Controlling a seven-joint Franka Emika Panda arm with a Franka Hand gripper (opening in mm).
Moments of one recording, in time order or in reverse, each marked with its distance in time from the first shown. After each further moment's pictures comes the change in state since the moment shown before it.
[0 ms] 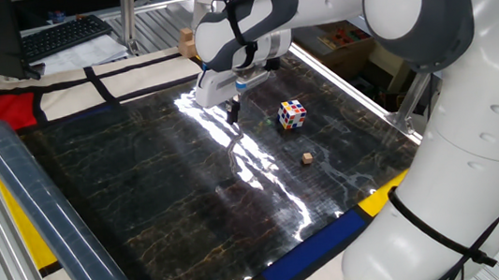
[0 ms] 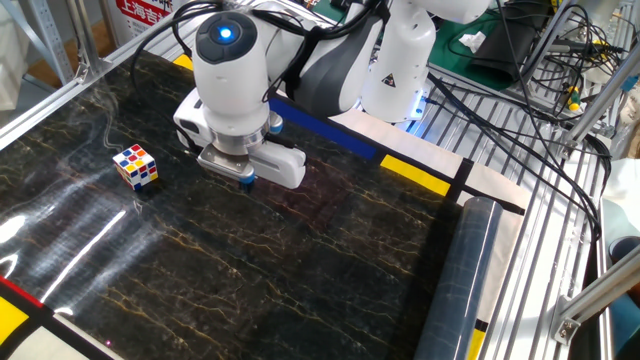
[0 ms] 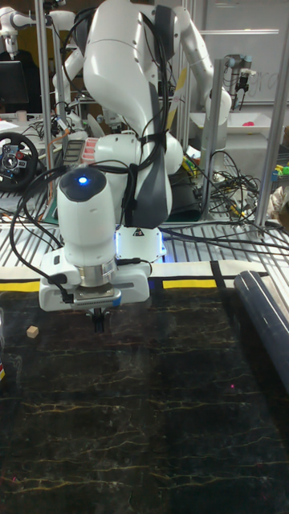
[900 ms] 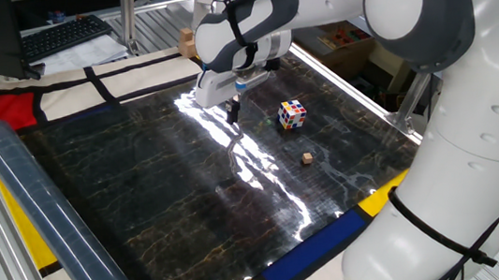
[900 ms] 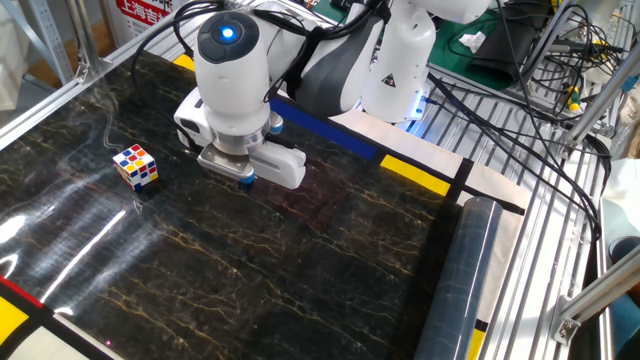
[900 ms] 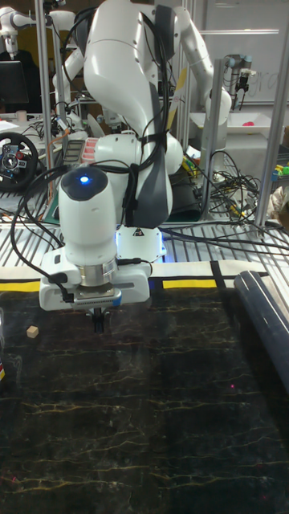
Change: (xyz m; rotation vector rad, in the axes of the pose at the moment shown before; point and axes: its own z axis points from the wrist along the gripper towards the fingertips) arm 0.000 0.000 0.000 0.007 -0.006 0.006
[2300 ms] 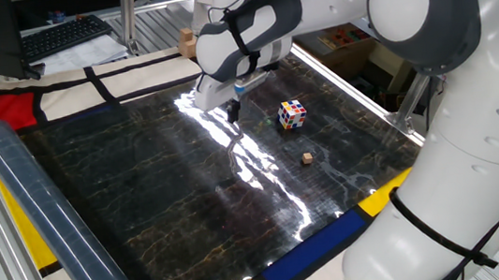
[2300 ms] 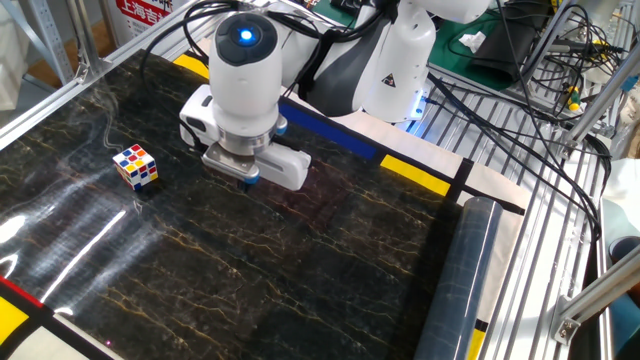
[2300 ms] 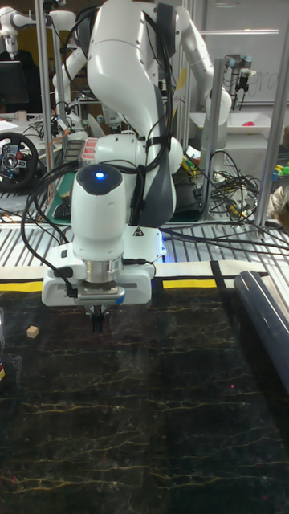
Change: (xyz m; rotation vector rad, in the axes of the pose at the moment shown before) arm 0.000 0.000 -0.001 0.075 -0.034 0.002
